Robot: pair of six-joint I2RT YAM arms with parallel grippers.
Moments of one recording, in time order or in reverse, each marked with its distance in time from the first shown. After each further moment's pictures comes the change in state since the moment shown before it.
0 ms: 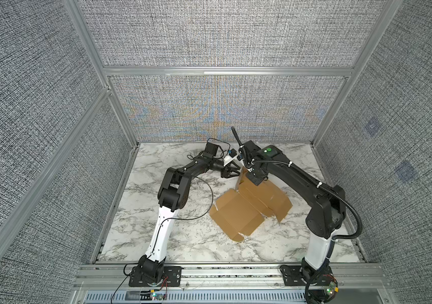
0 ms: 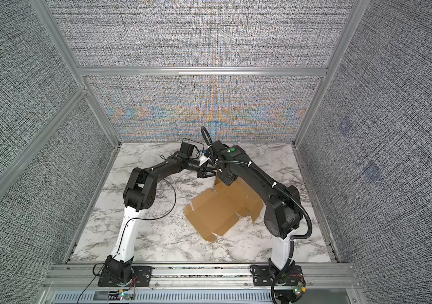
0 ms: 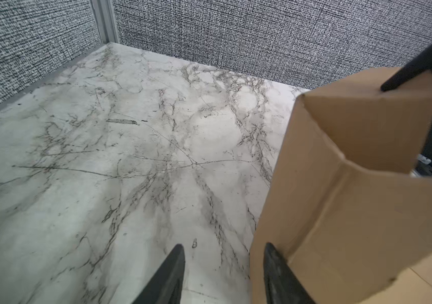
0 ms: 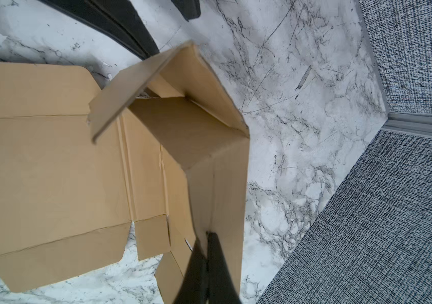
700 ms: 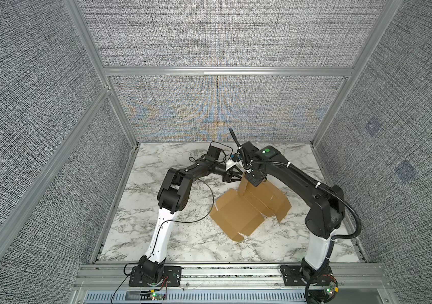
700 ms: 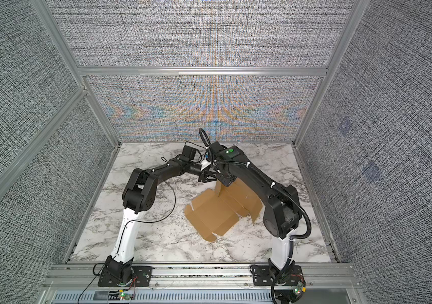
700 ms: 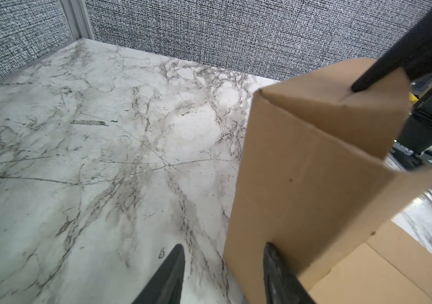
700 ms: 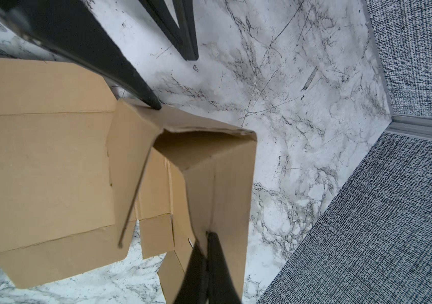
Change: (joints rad) left arm -0.031 -0.053 -0.104 0.014 0.008 0.032; right arm 0.014 0.006 0.000 -0.005 -0.003 0.002
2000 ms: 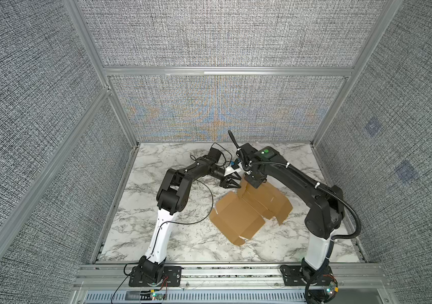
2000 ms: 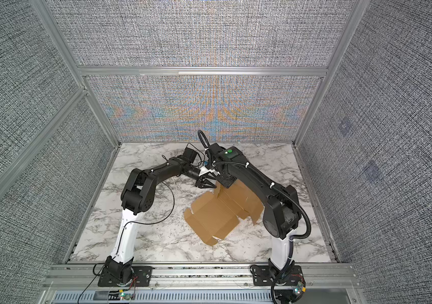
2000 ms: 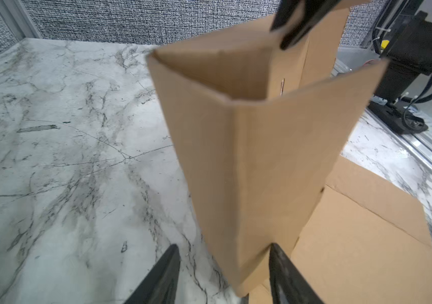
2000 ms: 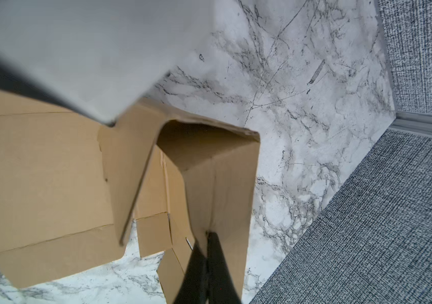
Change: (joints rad) left arm -0.016 -0.029 0.013 -0.314 0.008 0.393; right arm 0.008 0.001 -0.004 -0.026 0.003 0.007
